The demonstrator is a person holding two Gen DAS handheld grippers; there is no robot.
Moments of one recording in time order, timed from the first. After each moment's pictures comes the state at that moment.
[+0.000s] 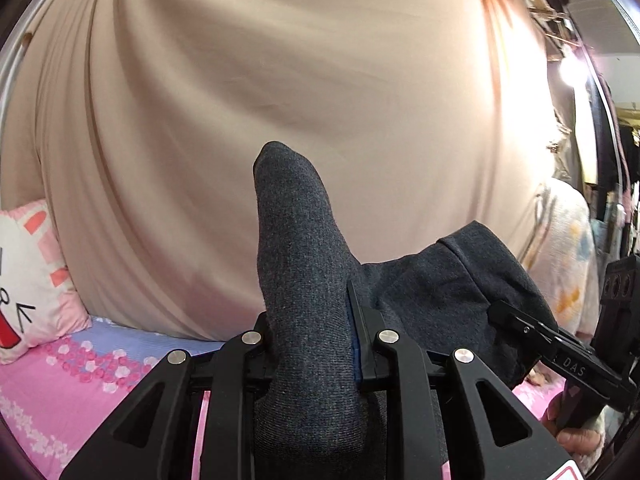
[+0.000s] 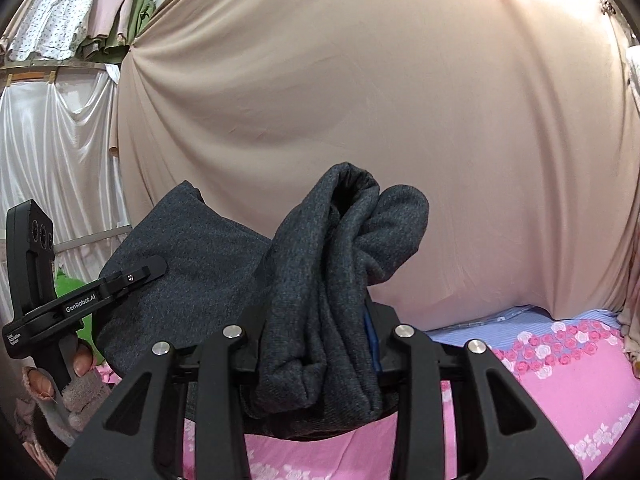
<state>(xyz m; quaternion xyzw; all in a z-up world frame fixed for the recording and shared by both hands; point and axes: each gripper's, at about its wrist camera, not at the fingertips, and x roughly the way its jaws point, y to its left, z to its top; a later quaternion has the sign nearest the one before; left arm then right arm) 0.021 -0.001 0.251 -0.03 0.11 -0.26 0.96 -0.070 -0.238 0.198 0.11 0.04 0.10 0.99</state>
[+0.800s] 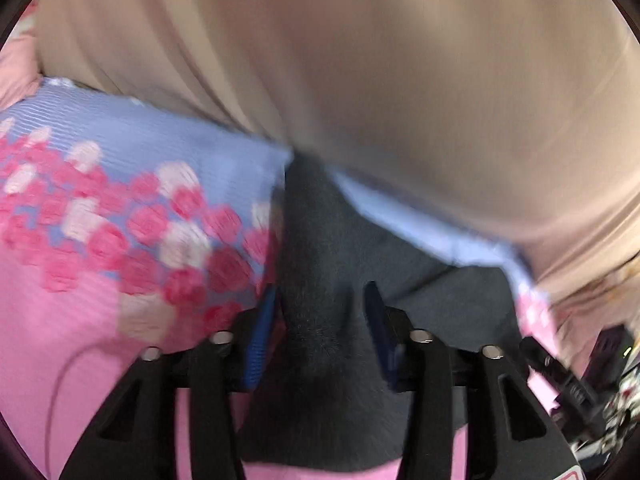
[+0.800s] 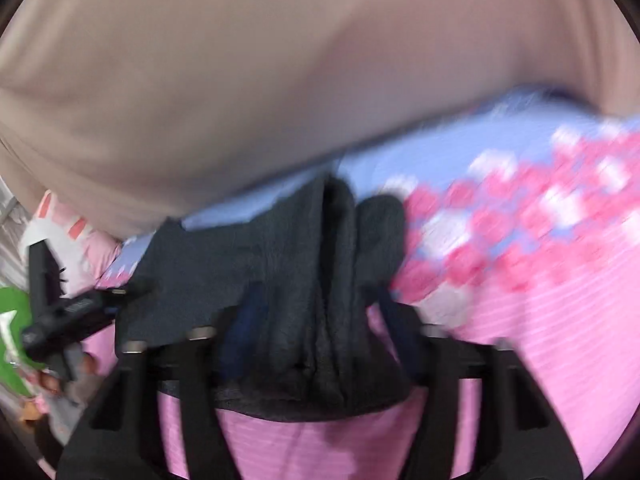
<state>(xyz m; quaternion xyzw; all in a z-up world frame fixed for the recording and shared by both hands) 0.285 0.027 0.004 -0.17 0.41 -0.19 0.87 0.144 -0.305 -0.011 0.21 0.29 0.03 0.93</state>
